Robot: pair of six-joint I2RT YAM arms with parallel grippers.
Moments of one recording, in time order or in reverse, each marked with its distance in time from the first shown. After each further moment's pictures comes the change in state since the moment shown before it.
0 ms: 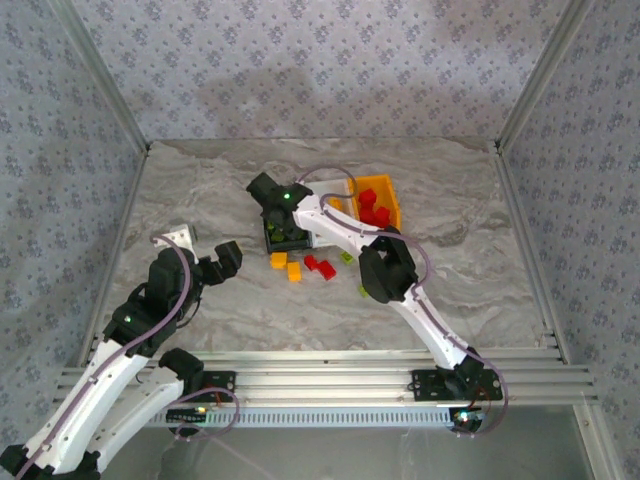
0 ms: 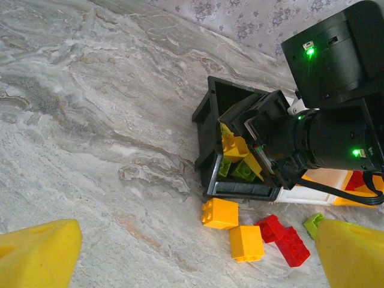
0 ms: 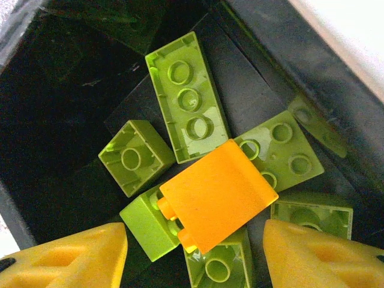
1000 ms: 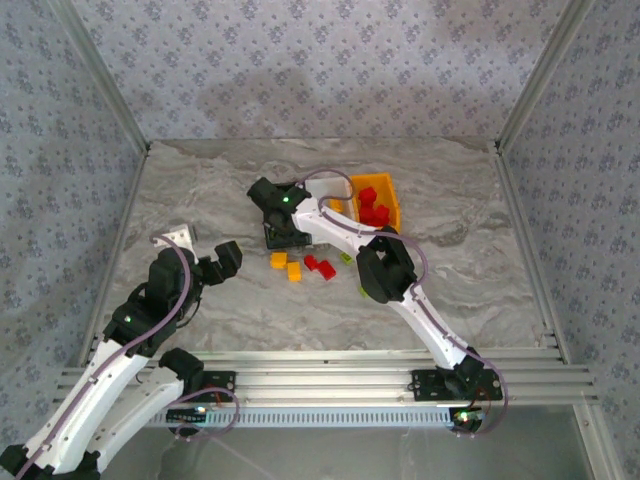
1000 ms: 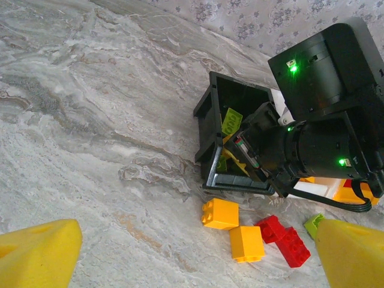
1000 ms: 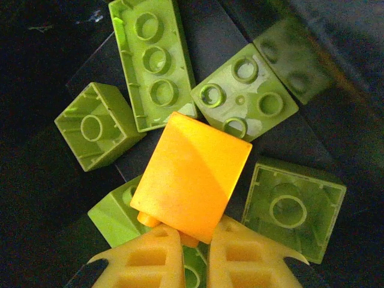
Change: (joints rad) left arm 0.000 0.000 0.000 0.000 -0.002 -0.001; right arm 0.002 0.006 -0.034 0.012 -0.020 -0.038
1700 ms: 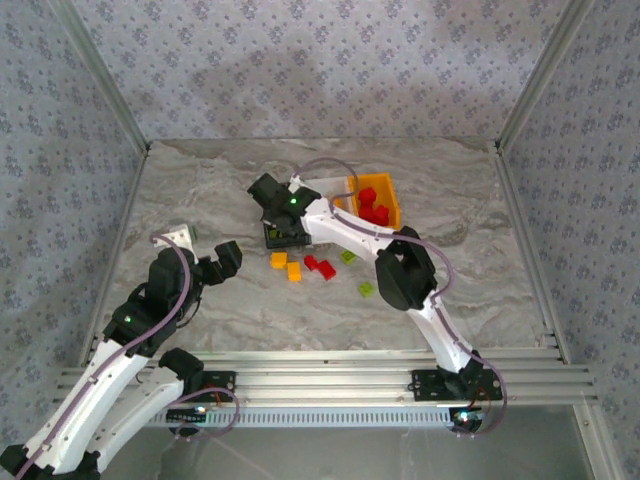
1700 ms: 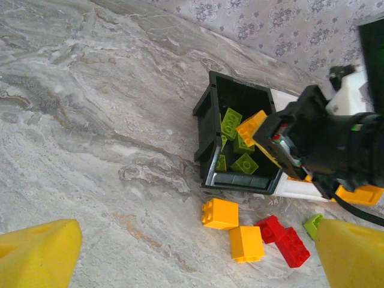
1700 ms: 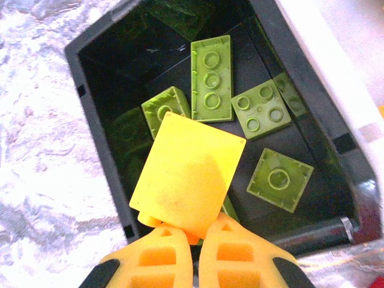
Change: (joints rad) left arm 0.000 0.000 0.000 0.000 0.000 -0.002; right arm 0.036 -0.251 -0.248 0.146 0.066 -0.157
